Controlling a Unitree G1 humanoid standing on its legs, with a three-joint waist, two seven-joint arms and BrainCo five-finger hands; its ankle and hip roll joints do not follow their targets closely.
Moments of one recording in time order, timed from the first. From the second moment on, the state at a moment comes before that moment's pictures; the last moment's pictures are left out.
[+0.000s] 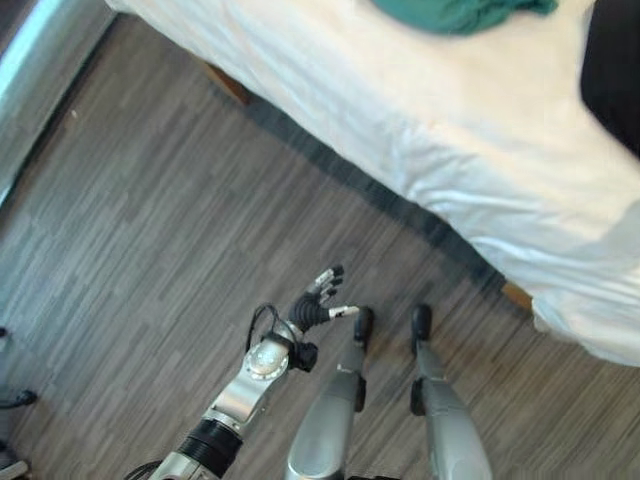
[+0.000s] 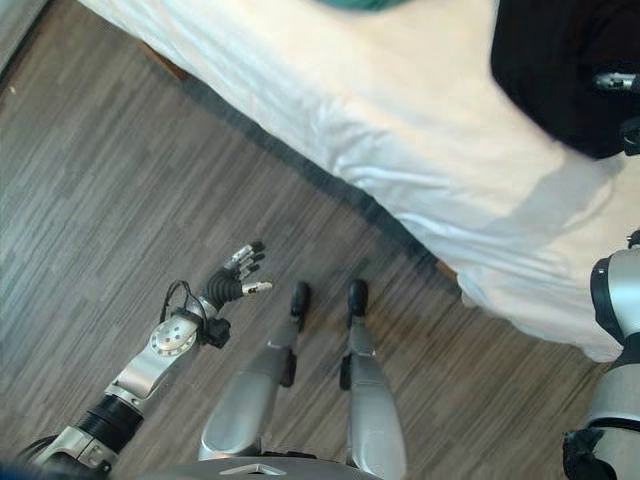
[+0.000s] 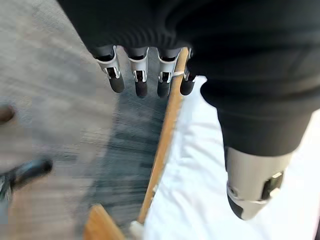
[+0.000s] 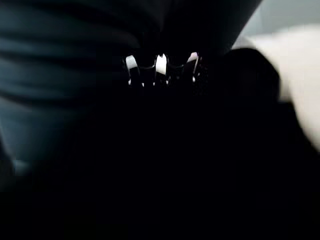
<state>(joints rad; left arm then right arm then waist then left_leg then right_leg) -0.17 0.35 -0.39 0.19 -0.46 -0.10 0.00 -1.39 -1.04 0.52 1.38 0.17 -0.08 -0.14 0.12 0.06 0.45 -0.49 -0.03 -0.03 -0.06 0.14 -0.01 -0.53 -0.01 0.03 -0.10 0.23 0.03</state>
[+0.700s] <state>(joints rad) -0.31 0.51 -0.24 0.18 -0.49 -0.12 0.08 -0.42 -1.21 0.02 0.42 -0.26 -0.02 -0.16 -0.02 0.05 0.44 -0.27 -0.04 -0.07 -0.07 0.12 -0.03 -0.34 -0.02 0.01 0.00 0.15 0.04</state>
